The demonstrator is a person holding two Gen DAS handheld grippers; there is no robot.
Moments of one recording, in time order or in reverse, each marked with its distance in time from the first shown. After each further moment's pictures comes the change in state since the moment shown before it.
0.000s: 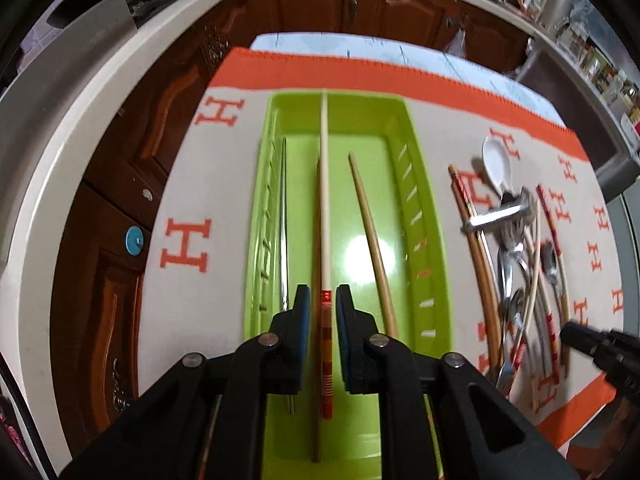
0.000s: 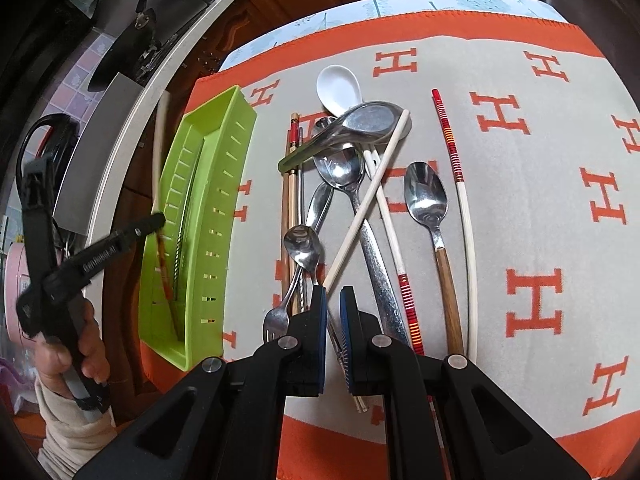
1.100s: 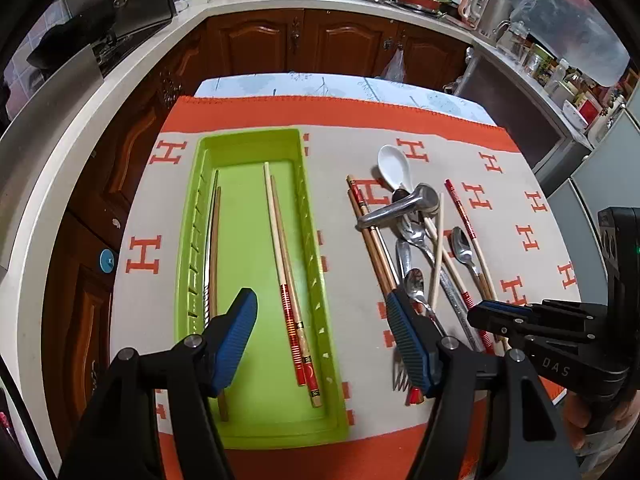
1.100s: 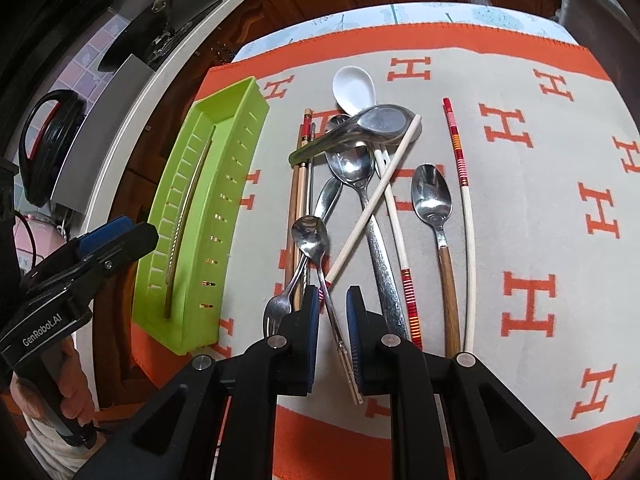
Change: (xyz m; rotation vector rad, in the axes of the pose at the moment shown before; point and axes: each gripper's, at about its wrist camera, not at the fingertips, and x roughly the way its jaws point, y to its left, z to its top) left arm -0.065 -0.055 -0.025 0.090 -0.131 -0.121; right arm -0.007 0.014 -0.010 -0.101 -0.010 -0.027
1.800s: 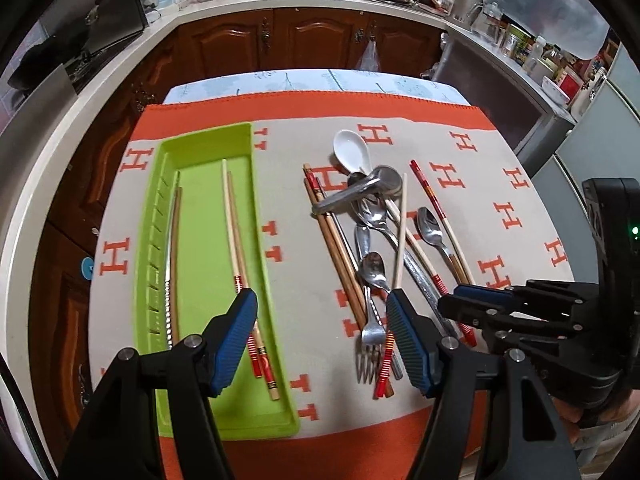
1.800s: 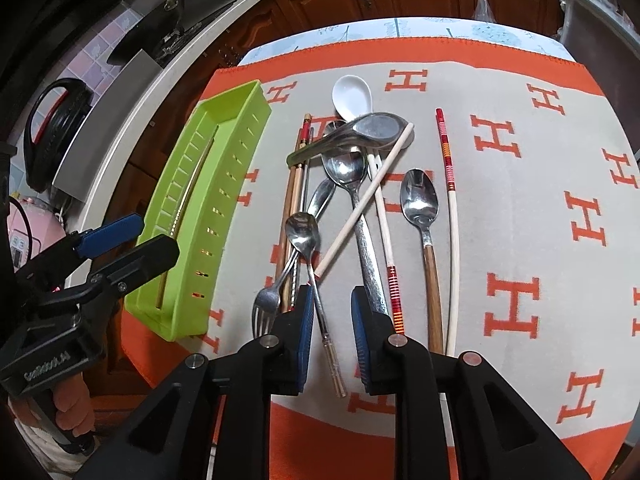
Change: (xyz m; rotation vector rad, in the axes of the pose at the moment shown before) left arm 0.006 -0.042 -0.013 0.071 0.011 -0.024; right arm -0.006 -0.006 -0.011 -0.056 -0.026 -0.020
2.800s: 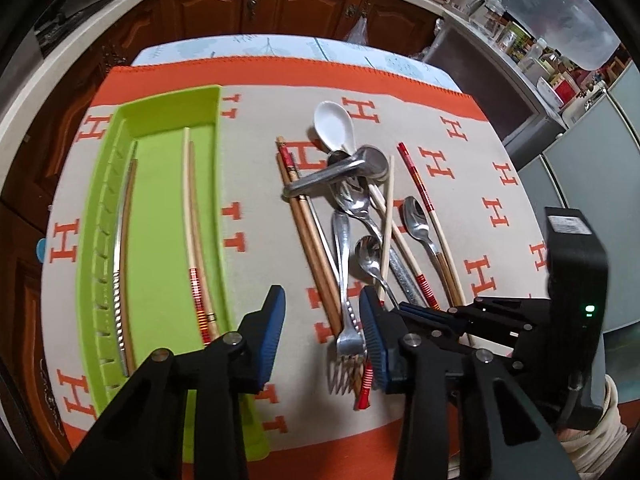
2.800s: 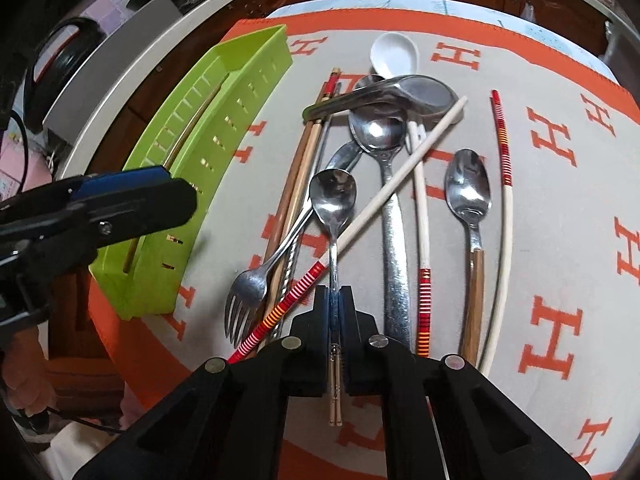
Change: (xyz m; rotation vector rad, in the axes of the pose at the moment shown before) left arm 0.042 -0.001 0.014 -0.056 0.116 -0.132; right arm 0.053 0.008 0.001 -0.125 0.055 -0.009
